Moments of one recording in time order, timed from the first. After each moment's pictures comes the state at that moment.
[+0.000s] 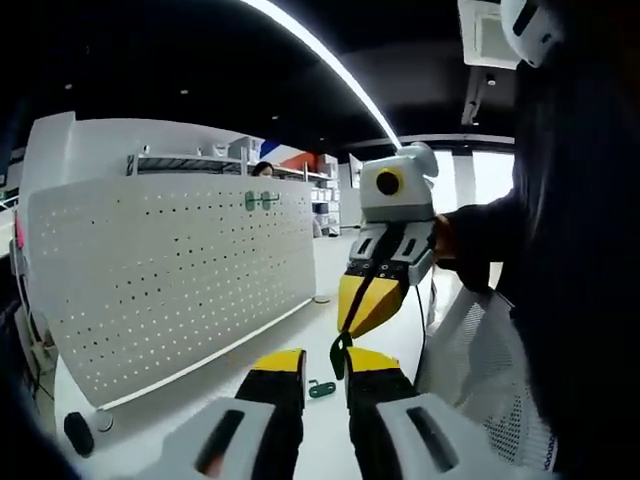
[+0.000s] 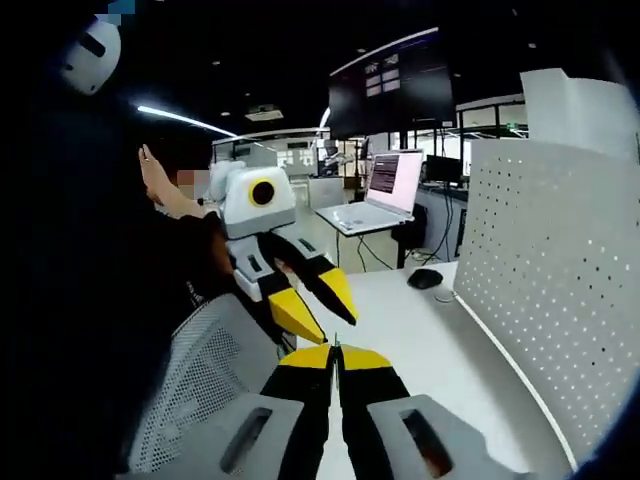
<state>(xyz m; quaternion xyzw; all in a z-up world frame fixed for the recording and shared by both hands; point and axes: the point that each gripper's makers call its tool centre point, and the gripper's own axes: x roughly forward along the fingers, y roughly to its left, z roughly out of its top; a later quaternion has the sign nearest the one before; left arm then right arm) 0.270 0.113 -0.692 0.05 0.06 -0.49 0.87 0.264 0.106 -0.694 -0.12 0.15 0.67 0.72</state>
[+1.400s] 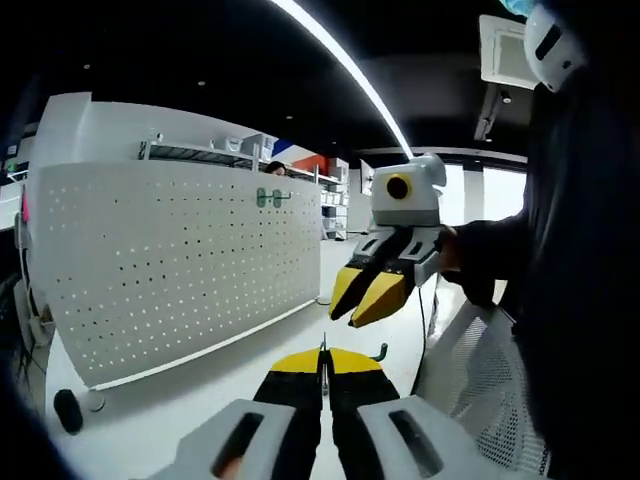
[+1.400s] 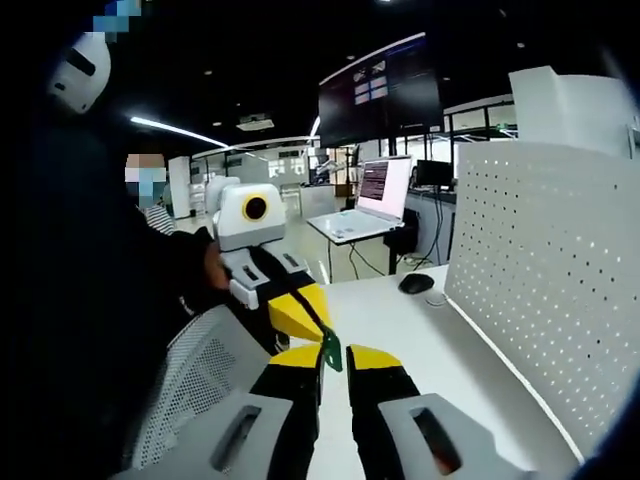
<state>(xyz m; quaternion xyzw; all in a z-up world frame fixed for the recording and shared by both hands) 0.284 0.126 -0.695 0.01 0.08 -0.44 0.89 0.281 0.103 -0.684 -0.09 0.14 0.64 0.75</state>
